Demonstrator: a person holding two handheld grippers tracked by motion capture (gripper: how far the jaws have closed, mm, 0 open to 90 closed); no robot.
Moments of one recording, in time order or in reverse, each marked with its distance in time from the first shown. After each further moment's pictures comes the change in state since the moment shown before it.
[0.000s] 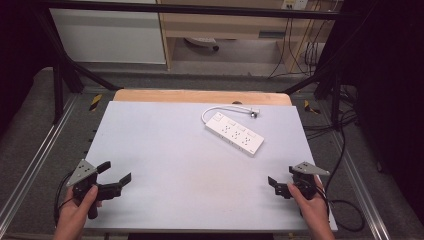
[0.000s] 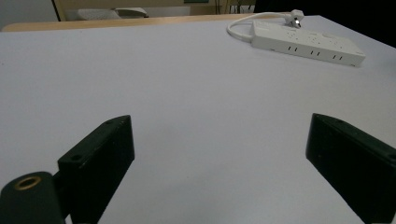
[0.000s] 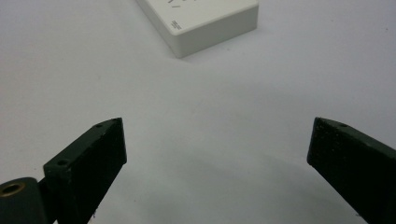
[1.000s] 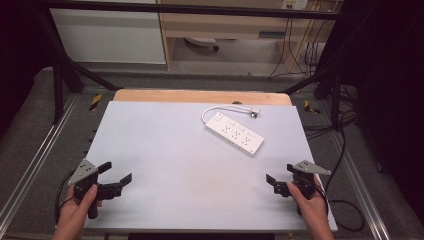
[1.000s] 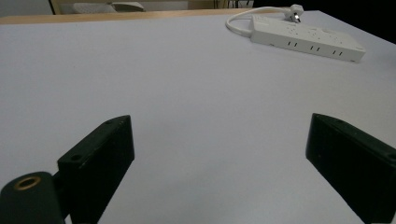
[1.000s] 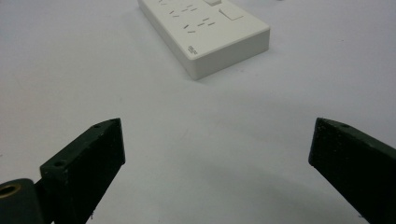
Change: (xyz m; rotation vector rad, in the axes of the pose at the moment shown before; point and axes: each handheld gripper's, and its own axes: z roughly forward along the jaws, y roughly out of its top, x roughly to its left) left arm 0.002 -0.001 0.003 0.018 -0.013 -0.004; right arm 0.005 0.007 -0.003 -0.054 0.040 0.039
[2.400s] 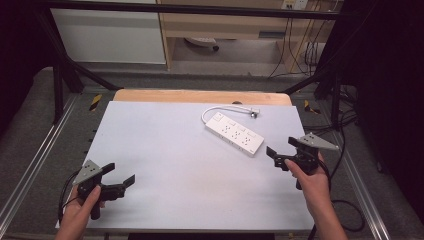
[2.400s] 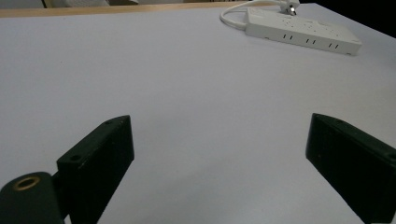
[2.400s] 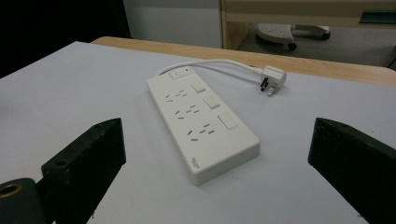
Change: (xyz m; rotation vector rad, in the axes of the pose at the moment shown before) left arm -0.005 -0.002 0.005 0.023 -0.013 0.012; right arm 0.004 0.084 -0.006 -0.140 -0.001 -0.026
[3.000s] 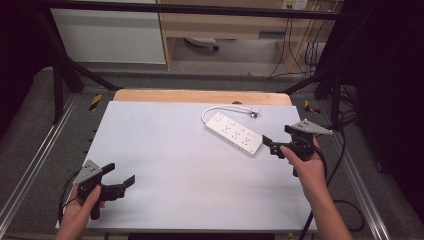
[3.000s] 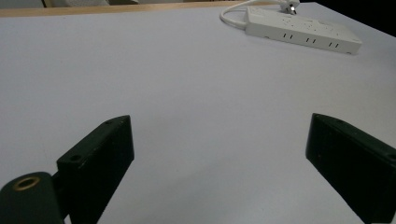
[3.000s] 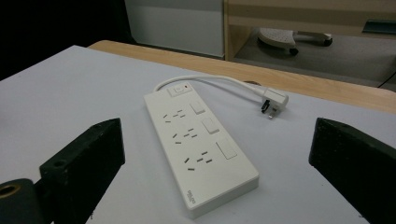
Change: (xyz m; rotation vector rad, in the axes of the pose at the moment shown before) left arm 0.000 0.000 0.000 0.001 0.000 0.000; right arm -0.002 0.029 0.021 0.005 0.004 -0.036
